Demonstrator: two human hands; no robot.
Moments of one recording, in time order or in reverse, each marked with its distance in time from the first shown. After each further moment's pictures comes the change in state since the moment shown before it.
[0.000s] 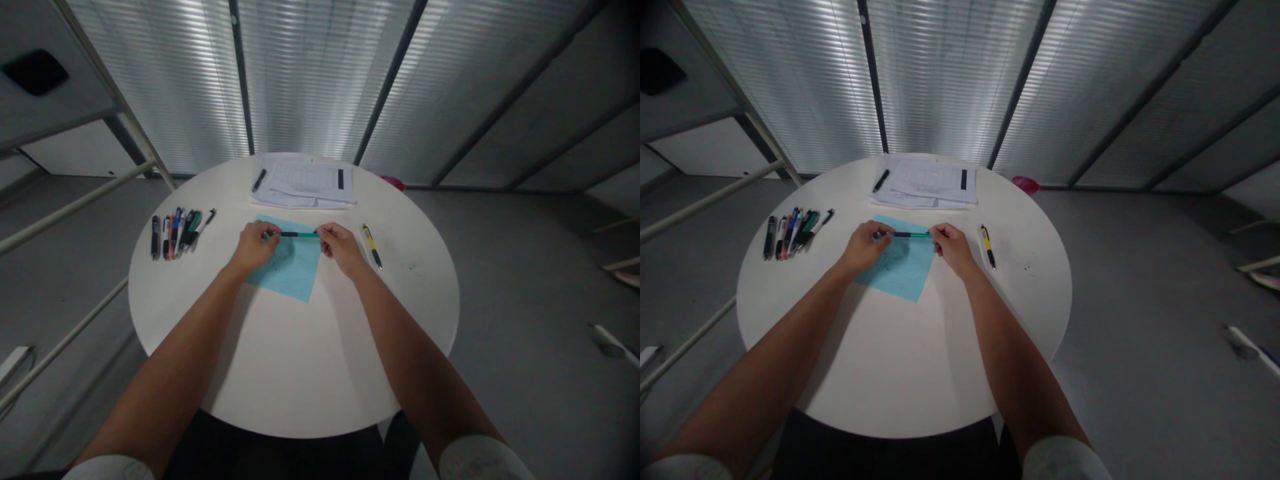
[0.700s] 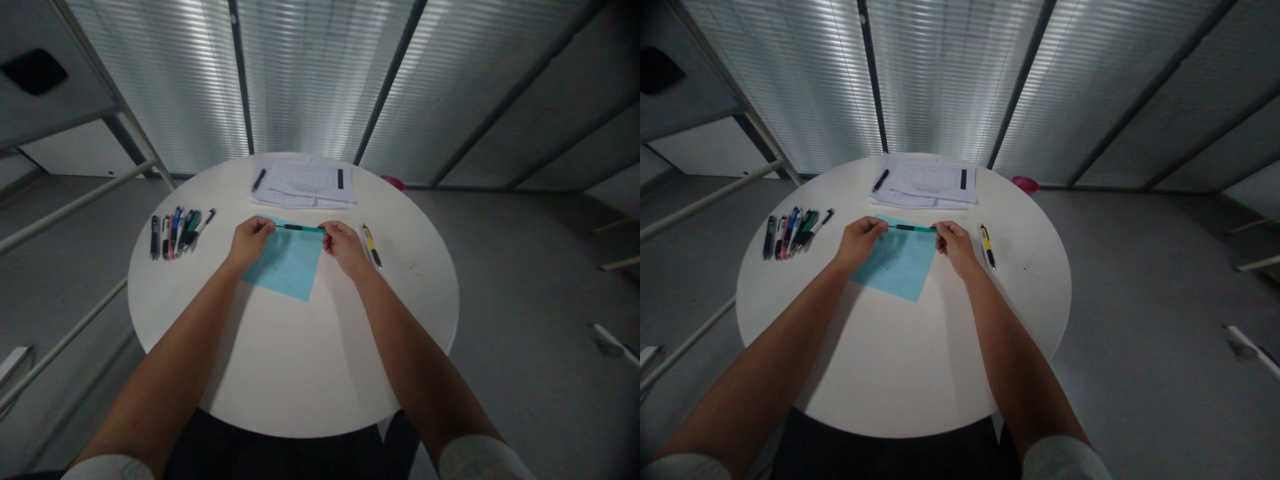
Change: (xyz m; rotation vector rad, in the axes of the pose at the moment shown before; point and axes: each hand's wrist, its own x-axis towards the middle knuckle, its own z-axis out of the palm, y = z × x) left_hand 0.007 -0.008 0.005 -0.498 0.104 -0.163; right_hand 0.004 0.002 -0.005 0.209 0.008 0.058
